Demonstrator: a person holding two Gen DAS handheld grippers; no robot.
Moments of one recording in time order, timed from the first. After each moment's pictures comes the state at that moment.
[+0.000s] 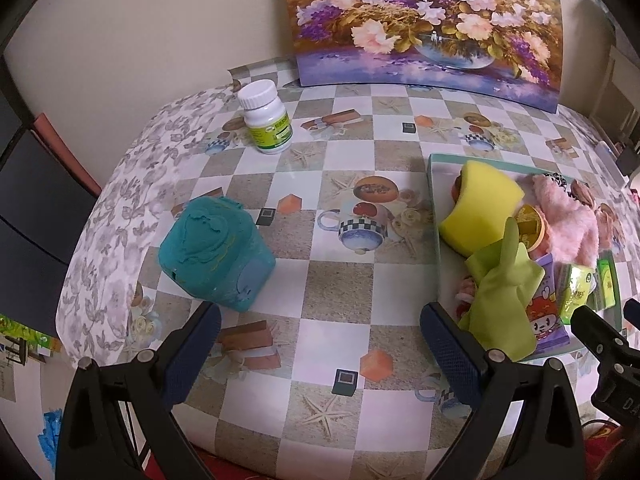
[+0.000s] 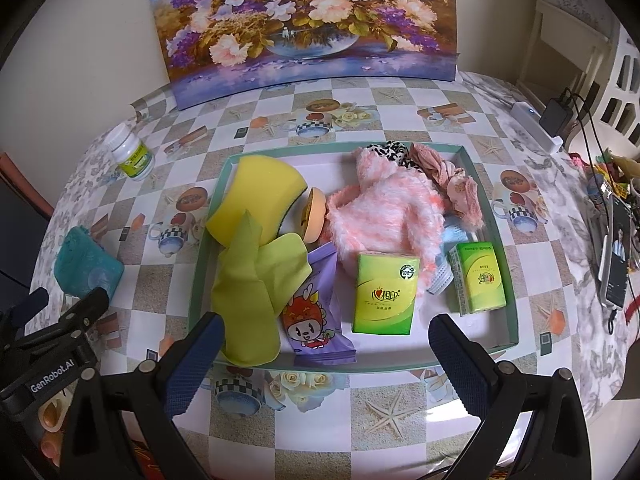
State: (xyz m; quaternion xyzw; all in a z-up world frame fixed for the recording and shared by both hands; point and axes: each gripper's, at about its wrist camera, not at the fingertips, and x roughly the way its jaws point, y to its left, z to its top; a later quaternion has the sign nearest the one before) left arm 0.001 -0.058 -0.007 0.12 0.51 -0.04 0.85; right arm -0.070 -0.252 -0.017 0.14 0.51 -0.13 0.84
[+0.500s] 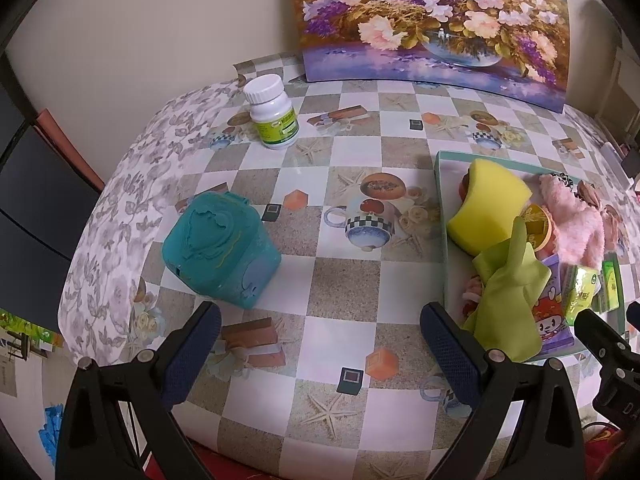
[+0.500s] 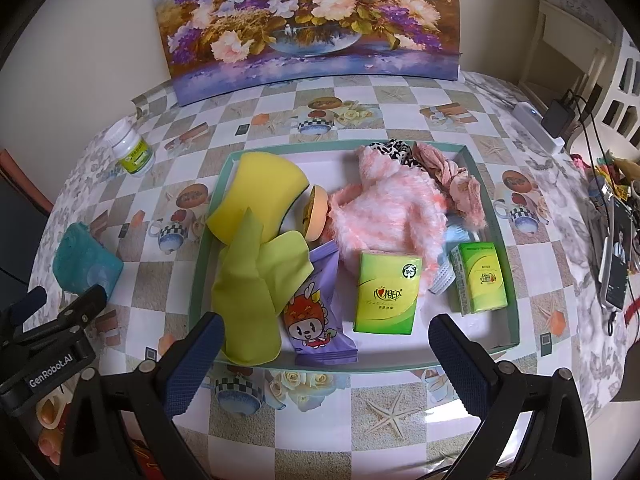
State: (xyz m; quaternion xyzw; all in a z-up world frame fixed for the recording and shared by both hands) left arm 0.004 -0.054 -0.010 0.12 0.51 -0.04 0.85; right arm -0.069 -0.249 -0.019 0.14 0.51 -0.14 0.84
